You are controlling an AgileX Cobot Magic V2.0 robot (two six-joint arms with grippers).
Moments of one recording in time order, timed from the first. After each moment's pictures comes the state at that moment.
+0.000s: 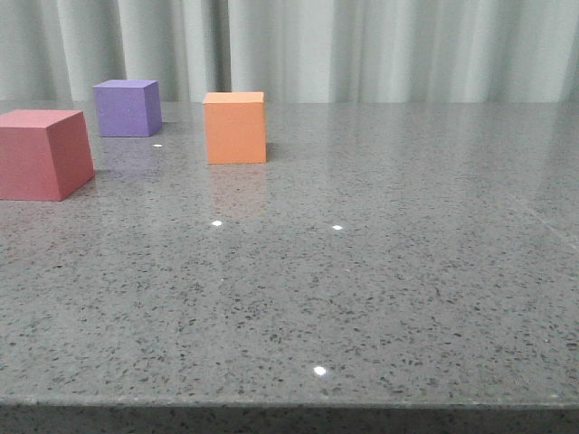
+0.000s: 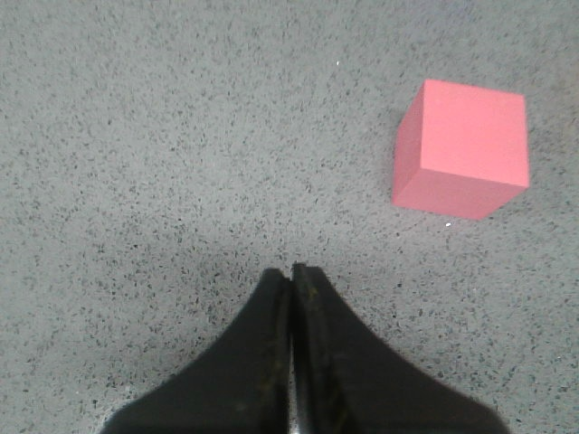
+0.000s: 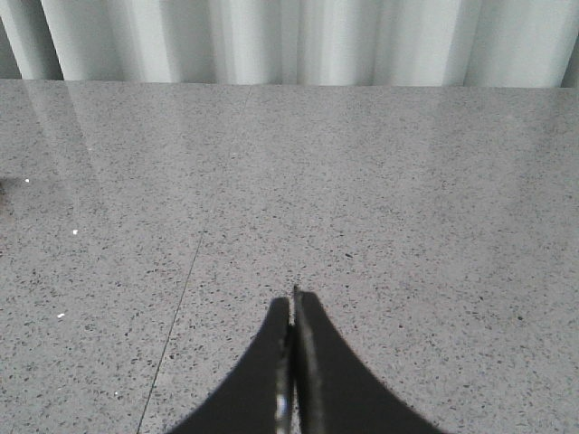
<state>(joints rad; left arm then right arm) -0.03 0.91 -0.98 0.05 0.98 -0.19 0.09 0.43 -0.39 -0.20 0.26 0.22</state>
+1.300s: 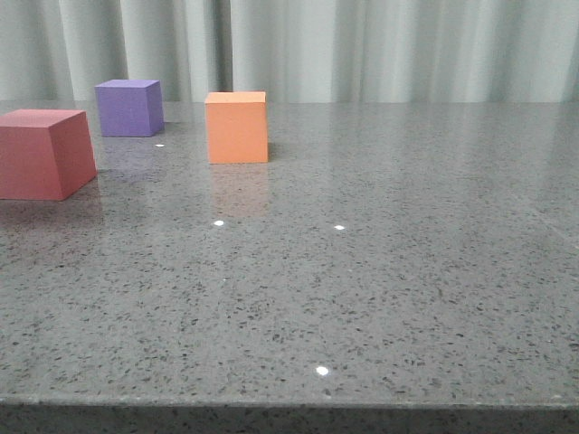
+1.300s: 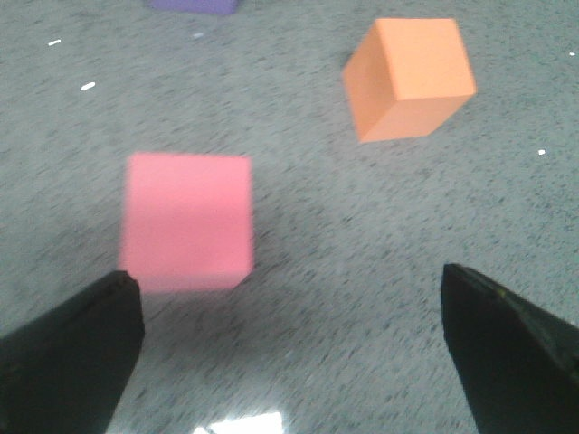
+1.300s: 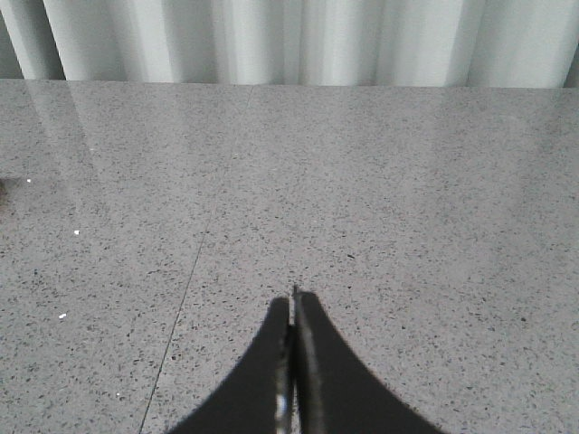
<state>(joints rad) -0.34 1.24 -1.20 -0.09 0.88 -0.27 0.09 0.43 -0.39 -0.20 0.26 0.22</state>
